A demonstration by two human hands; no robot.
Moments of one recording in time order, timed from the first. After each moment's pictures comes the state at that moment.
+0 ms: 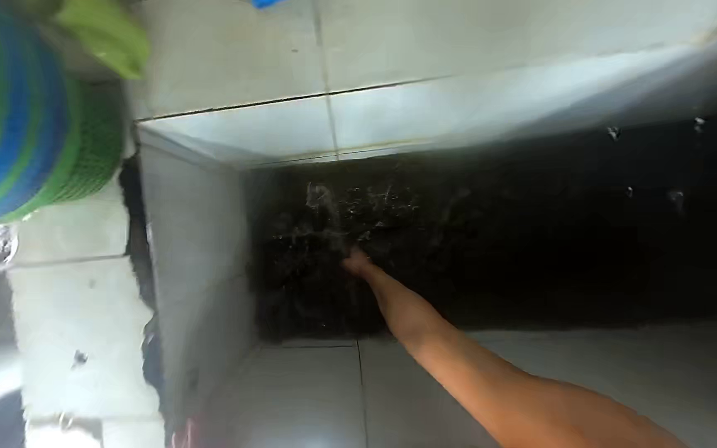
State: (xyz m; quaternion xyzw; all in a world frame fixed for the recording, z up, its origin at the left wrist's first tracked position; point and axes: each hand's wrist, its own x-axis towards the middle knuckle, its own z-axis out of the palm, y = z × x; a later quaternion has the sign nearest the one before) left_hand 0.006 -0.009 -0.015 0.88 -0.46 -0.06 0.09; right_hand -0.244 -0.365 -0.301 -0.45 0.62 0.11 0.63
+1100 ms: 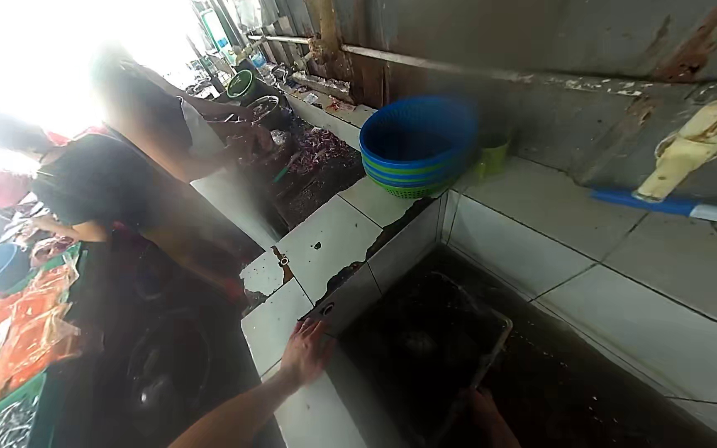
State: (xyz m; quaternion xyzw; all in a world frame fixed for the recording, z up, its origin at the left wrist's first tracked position) left_hand 0.004 -0.024 -0.003 0.91 -0.39 -0.09 0.10; right_hand -0.289 -0.340 -0.298 -0.46 0.59 0.07 0.66
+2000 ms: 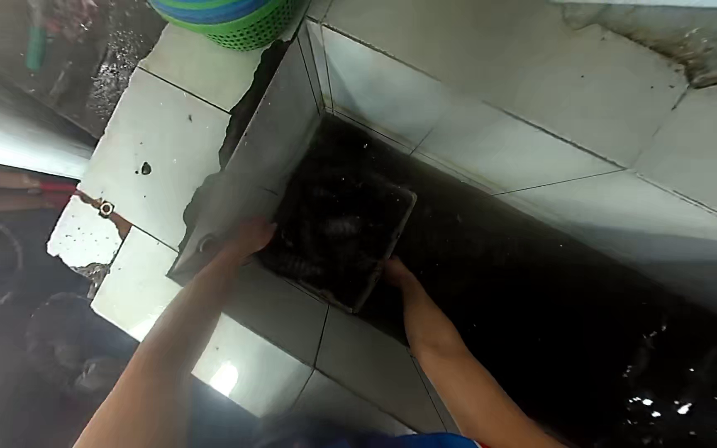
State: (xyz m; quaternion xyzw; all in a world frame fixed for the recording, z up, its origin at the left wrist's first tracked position) left_hand 0.045 -0.192 -0.076 0.85 -0.28 -0.44 -0.01; right_hand -0.332 -0.347 -0.280 -0.35 0.61 0.10 0.71
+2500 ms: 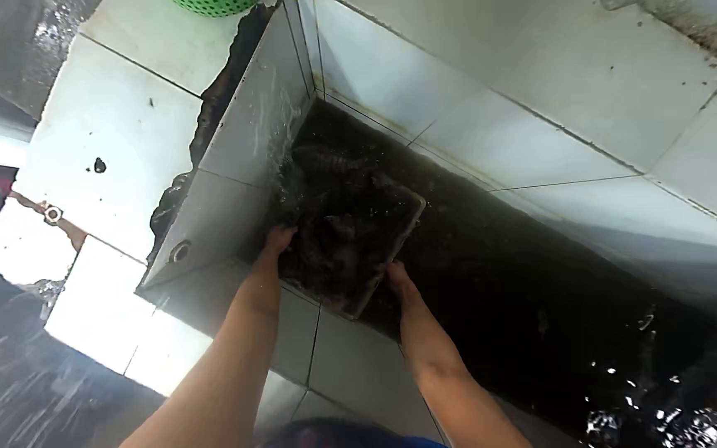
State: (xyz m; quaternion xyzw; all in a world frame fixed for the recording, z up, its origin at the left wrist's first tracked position) left_hand -0.003 -0.195 -0.277 0.84 -0.08 -0.50 0.17; right_hand -0.357 -0.344 -0.292 -0.32 0.69 0.06 0.64
